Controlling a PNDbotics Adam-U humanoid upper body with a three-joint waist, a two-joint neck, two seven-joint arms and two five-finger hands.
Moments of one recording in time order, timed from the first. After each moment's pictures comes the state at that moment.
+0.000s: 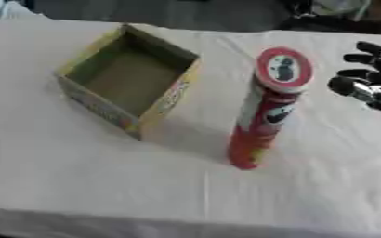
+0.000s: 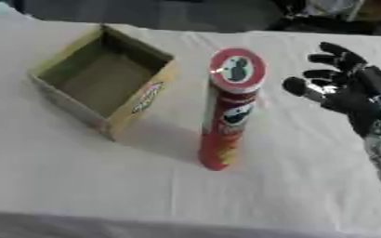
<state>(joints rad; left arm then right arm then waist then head) -0.24 0.44 0.22 -1.86 0.27 0.17 0.28 -0.12 -0.60 0.01 -1.93 -0.43 0.31 -0.17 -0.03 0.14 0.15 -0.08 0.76</state>
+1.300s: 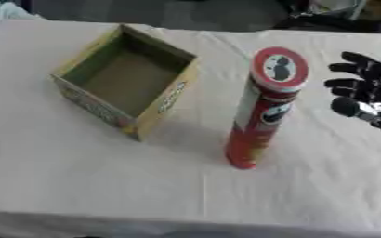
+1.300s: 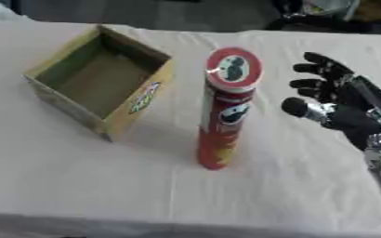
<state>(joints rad) -0.24 0.44 0.22 -1.86 0.27 0.17 0.28 -0.06 -0.62 0.05 -1.98 -0.41 0.21 0.00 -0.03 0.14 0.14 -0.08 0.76</state>
